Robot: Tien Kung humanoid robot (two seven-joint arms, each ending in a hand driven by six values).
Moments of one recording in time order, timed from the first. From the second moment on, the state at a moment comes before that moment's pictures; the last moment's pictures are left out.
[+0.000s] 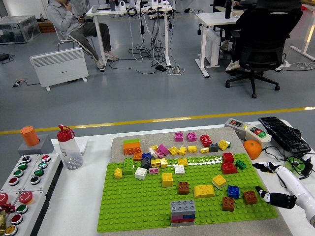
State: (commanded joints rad) left arm -0.12 0.03 -1.38 -0.18 1.24 0.15 0.17; right arm 0.07 -0.42 1.30 1.52 -1.82 -0.06 0.03
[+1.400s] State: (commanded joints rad) left arm -0.12 0.03 -1.38 -0.18 1.24 0.15 0.18; right arm 0.16 -0.44 1.18 1.42 -2.14 0.02 -0.07
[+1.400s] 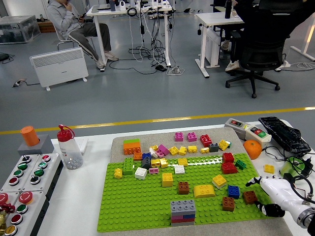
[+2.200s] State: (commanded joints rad) left arm -0.12 0.02 -1.38 -0.18 1.24 0.15 0.18; right arm 0.17 -0.44 1.17 1.38 -2.13 0.01 -0.07
